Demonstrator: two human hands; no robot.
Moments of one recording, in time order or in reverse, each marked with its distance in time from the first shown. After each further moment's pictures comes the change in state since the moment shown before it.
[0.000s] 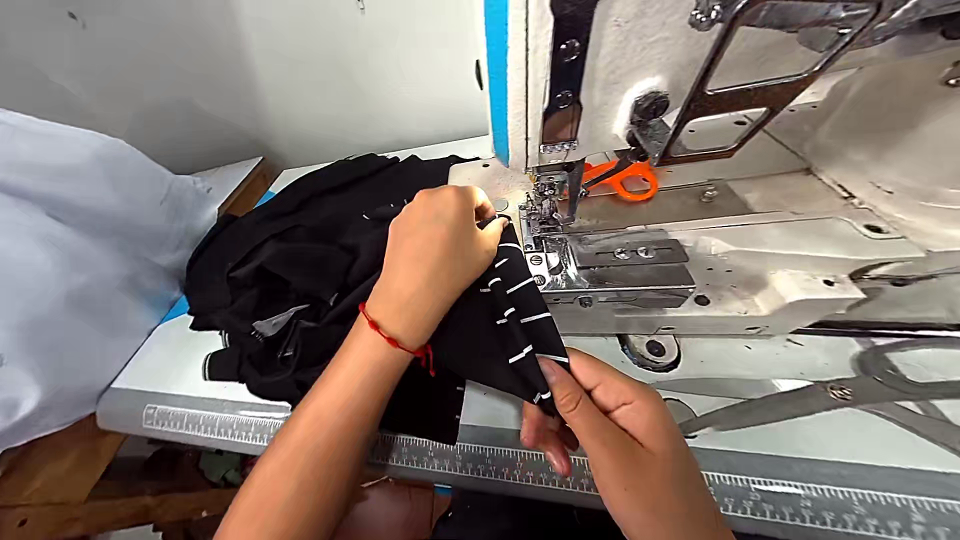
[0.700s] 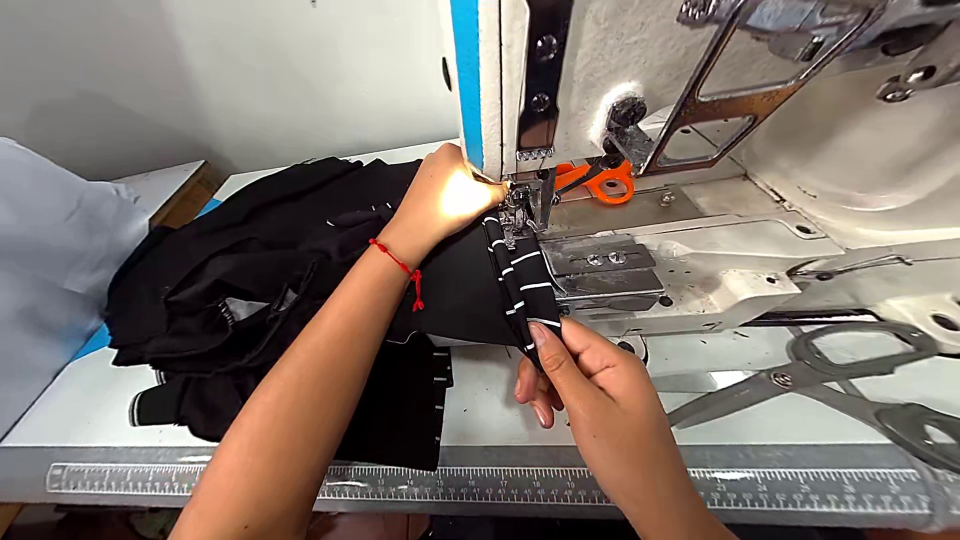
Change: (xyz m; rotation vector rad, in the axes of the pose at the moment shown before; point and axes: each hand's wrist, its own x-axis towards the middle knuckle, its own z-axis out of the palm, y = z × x) left_hand 0.062 -0.010 0.027 -0.437 -0.014 0.105; right_hand 0.023 0.009 -0.004 -0.150 0.193 -0.052
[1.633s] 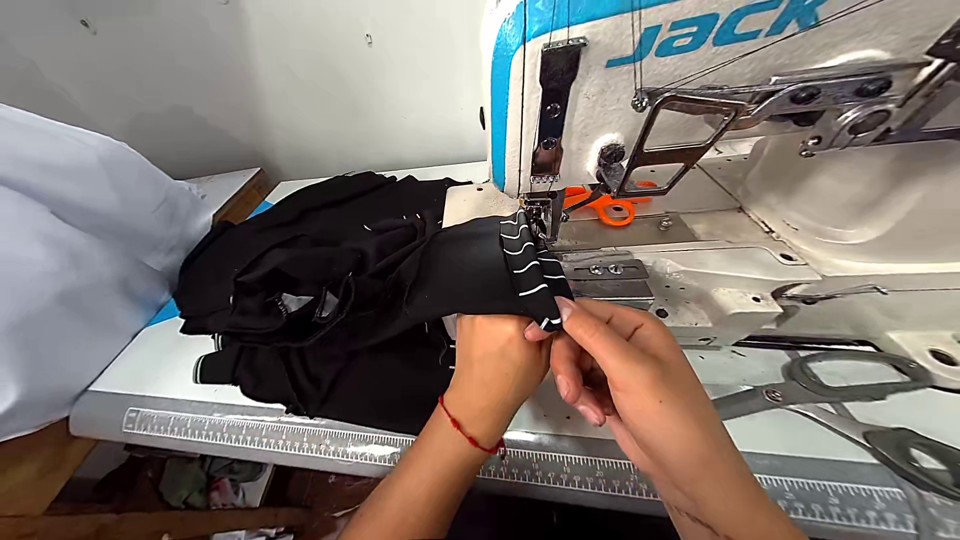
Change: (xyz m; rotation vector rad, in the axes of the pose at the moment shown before) left_hand -0.123 0.045 0.072 0.176 0.583 0.217; right_hand 0.012 -0.050 -0.012 0.213 -0.158 0.149
